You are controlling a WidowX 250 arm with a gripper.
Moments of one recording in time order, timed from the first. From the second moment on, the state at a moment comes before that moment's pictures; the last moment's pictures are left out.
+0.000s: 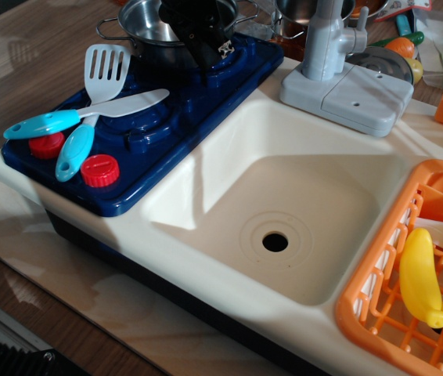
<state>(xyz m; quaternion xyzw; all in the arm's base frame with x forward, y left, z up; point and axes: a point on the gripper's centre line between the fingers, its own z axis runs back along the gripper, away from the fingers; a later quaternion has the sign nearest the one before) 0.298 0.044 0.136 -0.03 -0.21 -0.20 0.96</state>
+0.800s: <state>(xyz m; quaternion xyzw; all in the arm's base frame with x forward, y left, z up) 0.267 -0.029 0.175 0.06 -0.19 -0.07 0.98</state>
